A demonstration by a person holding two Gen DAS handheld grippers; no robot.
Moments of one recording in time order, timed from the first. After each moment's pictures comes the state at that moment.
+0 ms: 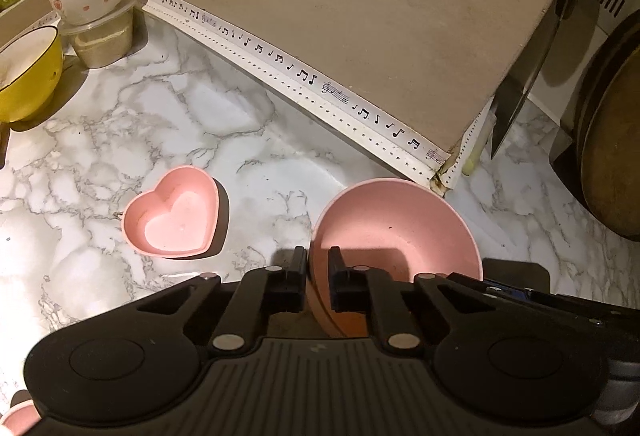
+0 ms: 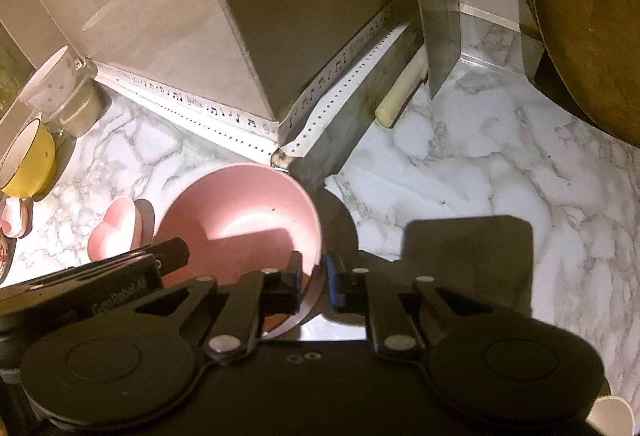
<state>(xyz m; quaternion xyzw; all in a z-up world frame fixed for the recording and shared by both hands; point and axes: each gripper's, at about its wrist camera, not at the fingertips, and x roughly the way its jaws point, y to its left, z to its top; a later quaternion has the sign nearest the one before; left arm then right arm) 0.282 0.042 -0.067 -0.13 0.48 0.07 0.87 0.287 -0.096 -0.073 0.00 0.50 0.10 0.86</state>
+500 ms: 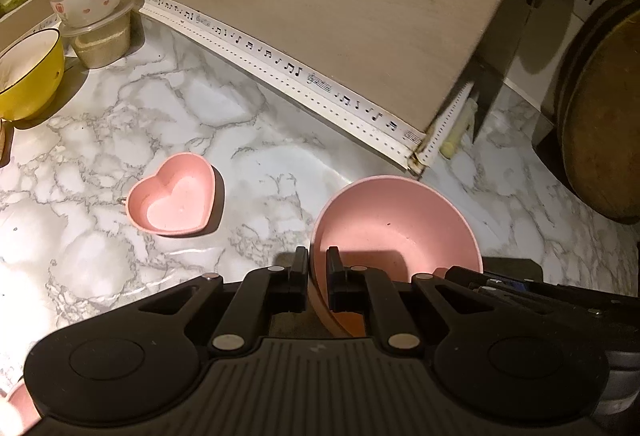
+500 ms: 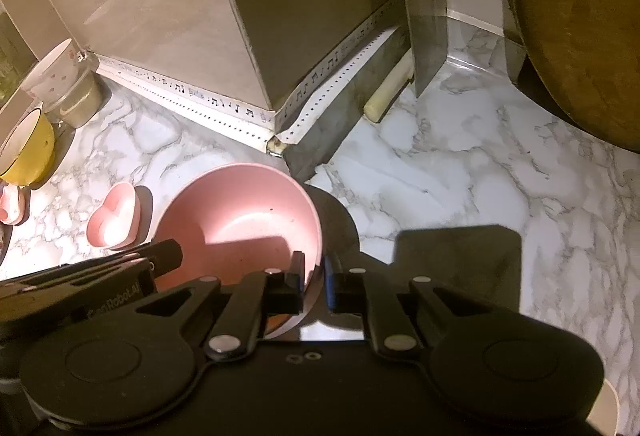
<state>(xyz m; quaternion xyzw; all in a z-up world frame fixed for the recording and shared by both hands) 0.265 0.030 -0.052 -0.13 0.48 0.05 0.87 0.267 -0.104 -0.064 -0.01 0.50 0.09 0.86</state>
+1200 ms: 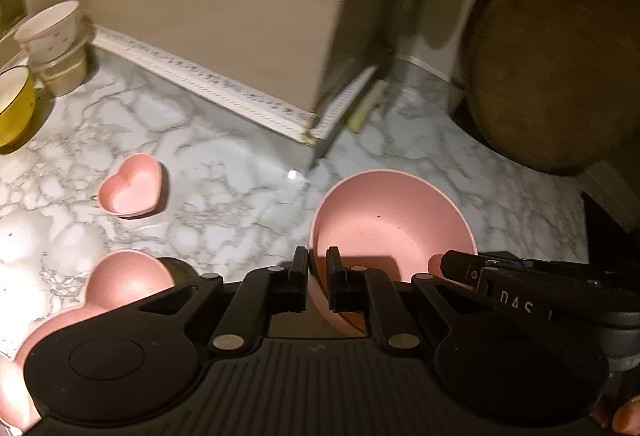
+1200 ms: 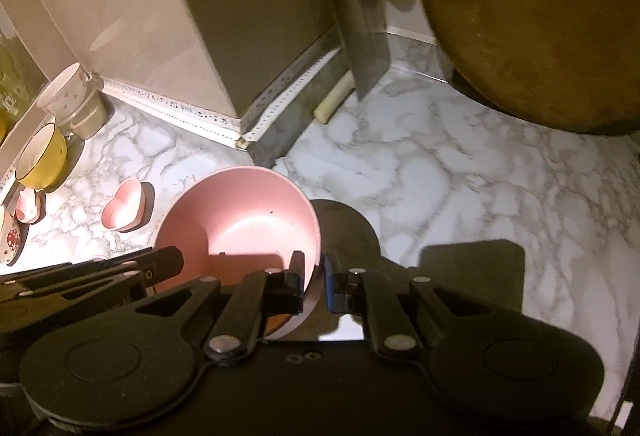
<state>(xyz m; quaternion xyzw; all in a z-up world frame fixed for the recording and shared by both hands) 0.221 -0.025 -0.001 -0.10 0.48 -0.02 0.87 0.213 -0.159 -0.016 0.01 0.48 0.07 0.87</state>
